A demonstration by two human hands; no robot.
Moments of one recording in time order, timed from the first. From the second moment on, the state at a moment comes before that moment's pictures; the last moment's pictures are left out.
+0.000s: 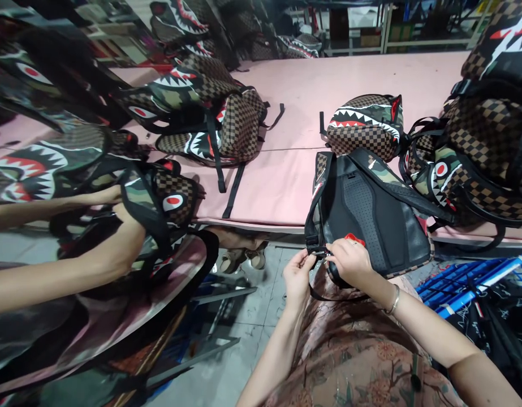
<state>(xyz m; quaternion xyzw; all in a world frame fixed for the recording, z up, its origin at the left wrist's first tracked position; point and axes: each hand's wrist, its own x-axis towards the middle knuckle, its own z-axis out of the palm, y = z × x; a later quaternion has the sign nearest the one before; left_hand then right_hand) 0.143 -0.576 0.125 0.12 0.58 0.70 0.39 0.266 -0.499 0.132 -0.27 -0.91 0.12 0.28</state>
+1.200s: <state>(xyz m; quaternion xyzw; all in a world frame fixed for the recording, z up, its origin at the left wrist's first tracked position) 0.145 -0.576 0.118 0.17 0.63 0.67 0.35 0.269 -0.494 0.127 -0.42 -0.71 0.50 0.25</state>
